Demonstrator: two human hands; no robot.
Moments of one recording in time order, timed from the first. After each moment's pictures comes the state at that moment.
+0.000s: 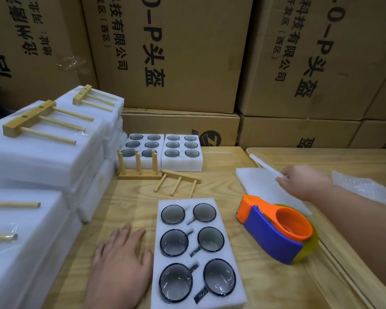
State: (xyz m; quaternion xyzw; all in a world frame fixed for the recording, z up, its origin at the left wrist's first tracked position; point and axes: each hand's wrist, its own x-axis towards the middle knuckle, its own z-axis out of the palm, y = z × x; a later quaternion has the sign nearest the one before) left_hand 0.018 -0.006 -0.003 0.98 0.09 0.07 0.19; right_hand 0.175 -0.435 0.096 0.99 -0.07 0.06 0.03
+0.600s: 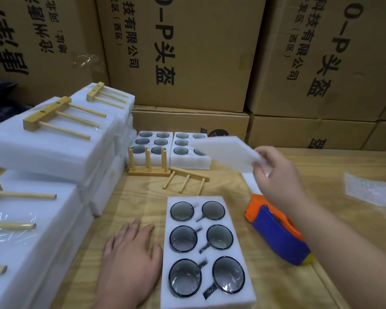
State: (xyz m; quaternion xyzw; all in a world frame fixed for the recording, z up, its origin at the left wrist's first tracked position) left_hand 0.015 -0.007 -0.005 0.98 0.09 0.07 0.18; right_hand 0.116 -0.312 0.109 0.87 0.14 0.30 -0.37
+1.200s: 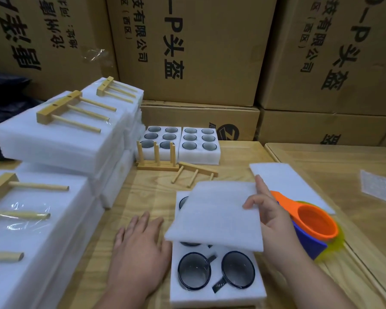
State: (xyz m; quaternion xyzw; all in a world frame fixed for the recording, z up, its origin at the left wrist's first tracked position) left_hand 0.010 -0.010 0.002 0.98 0.09 0.05 0.16; right_hand 0.047 -0.272 0.030 0.70 0.12 0.10 -0.69
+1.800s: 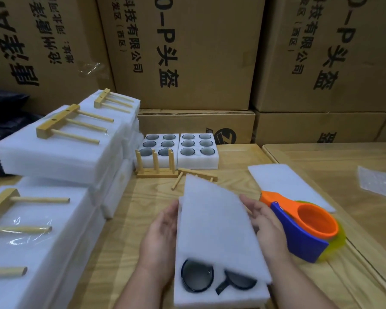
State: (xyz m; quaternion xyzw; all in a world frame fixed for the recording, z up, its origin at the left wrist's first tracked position) left_hand 0.033 -0.048 0.030 0.45 0.11 -0.03 0.88; right_hand 0.055 -0.250 0.019 0.52 -0.08 0.07 -0.85
